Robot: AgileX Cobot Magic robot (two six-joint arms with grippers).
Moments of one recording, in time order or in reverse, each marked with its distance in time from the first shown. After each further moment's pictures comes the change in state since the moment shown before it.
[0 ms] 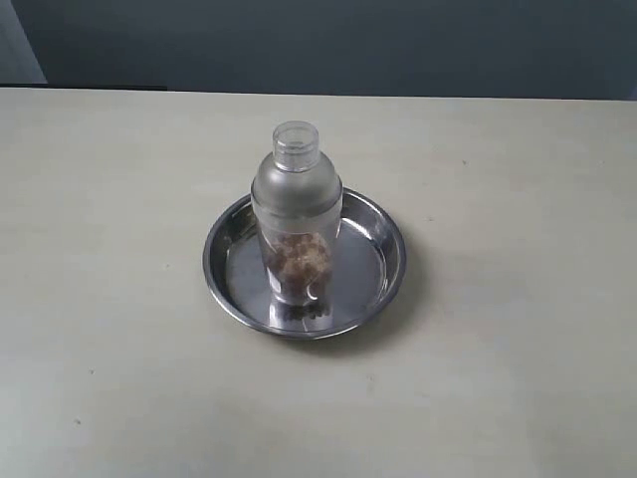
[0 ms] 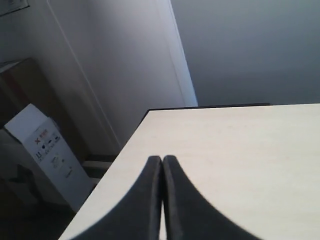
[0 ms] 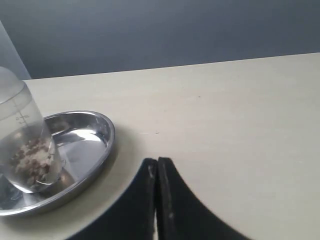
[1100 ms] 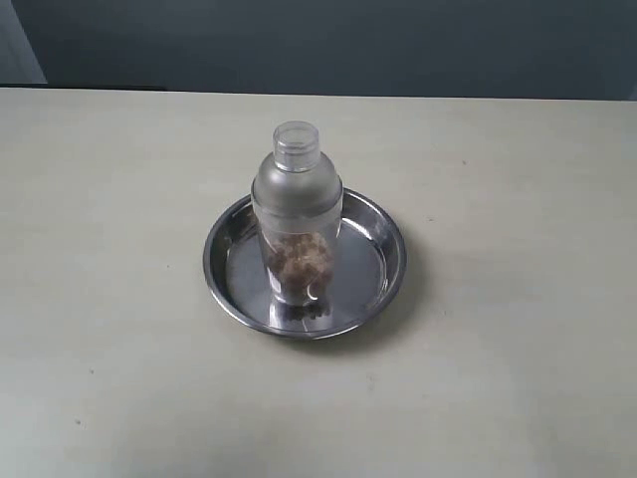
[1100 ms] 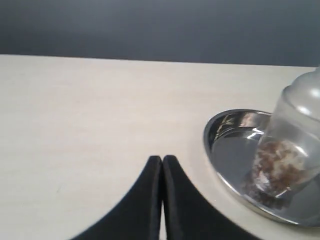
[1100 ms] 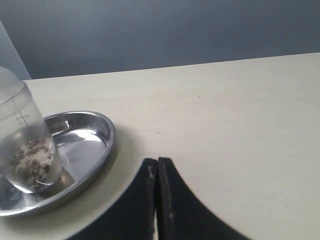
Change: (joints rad) left arm 0.565 -0.182 0.207 1.499 1.458 -1.837; right arm 0.000 0.000 0.000 0.000 0.000 0.000
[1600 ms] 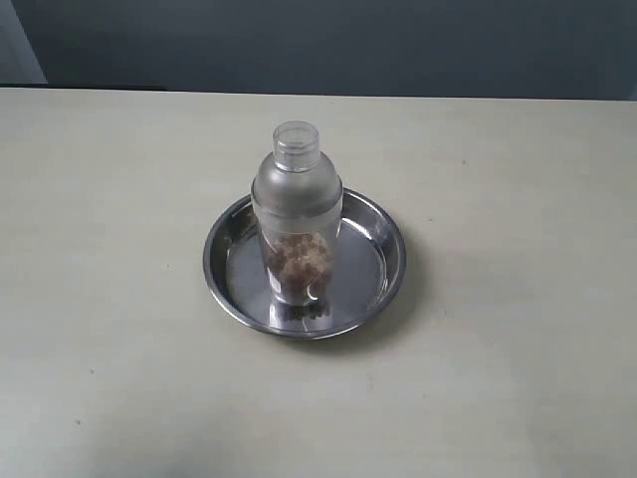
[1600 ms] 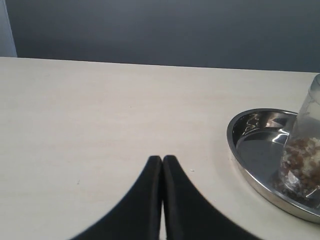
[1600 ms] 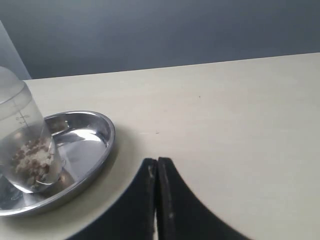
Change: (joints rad) left arm 0.000 -0.201 0.177 0.205 -0.068 -0.179; right arm 0.000 0.000 0.000 0.000 0.000 0.000
